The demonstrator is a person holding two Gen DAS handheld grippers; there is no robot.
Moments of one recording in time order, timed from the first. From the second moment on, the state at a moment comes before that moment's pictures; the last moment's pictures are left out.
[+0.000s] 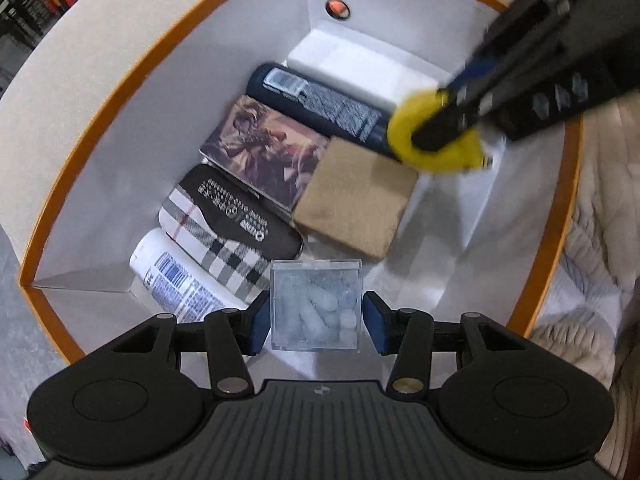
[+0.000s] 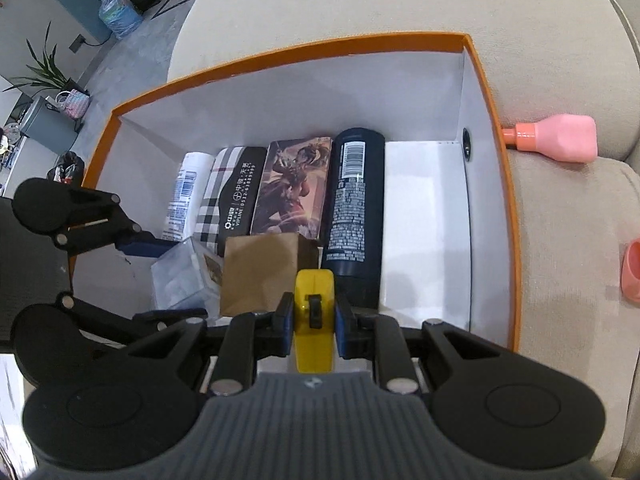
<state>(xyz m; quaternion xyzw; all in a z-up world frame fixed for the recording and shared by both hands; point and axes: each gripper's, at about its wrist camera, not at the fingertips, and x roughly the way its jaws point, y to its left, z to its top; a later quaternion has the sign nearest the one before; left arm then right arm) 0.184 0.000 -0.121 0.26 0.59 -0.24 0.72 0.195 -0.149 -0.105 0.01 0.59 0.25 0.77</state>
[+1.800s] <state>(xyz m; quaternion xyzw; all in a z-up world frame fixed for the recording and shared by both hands) 0.172 0.014 -0.093 0.15 0.53 -0.17 0.82 0.190 -0.141 -0.118 -0.06 0.61 0.23 0.76</state>
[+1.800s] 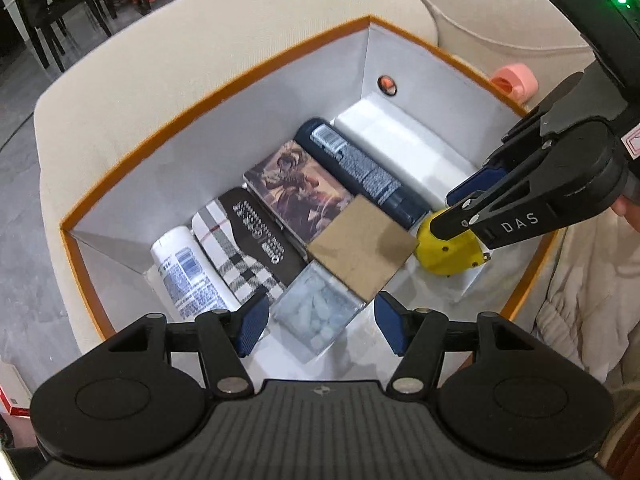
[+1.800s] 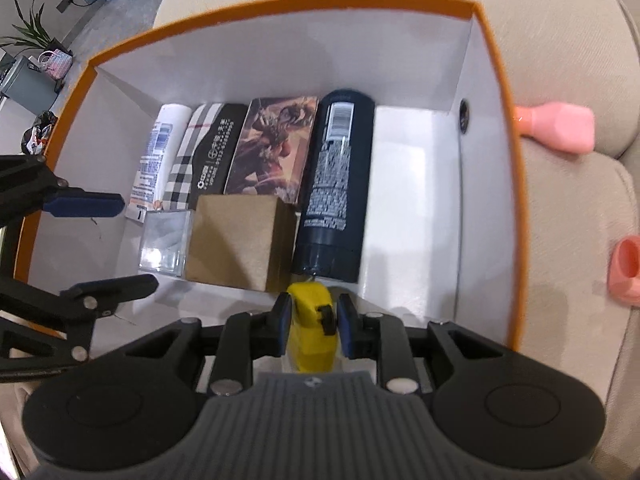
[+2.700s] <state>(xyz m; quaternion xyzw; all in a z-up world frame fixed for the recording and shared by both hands) 0.184 -0.110 -0.017 0.23 0.39 -0.26 0.85 0.174 -0.293 -0.023 -0.01 0.48 0.17 0.86</state>
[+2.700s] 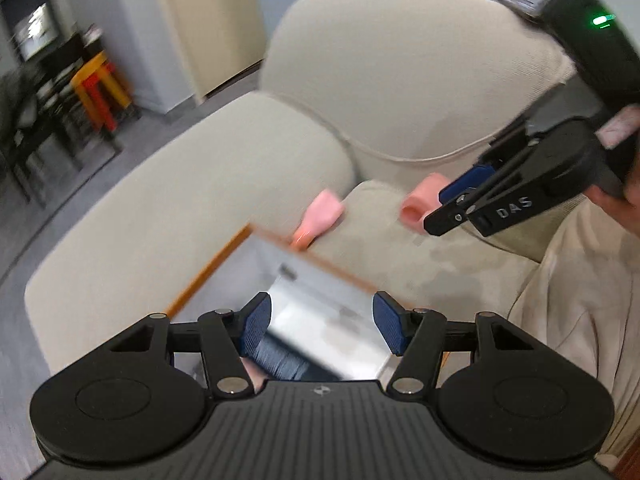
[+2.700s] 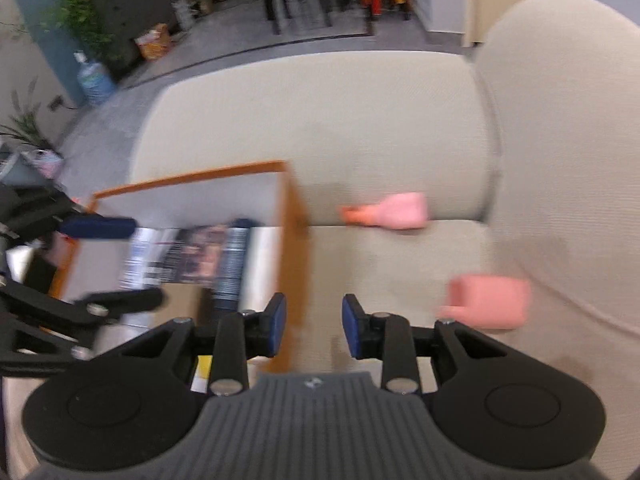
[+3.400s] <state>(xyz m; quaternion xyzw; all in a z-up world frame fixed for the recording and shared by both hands) 0.296 -0.207 -0.098 0.39 0.44 -0.31 0.75 0.237 -0.340 -0.116 -0.28 0.50 0.24 0.78</state>
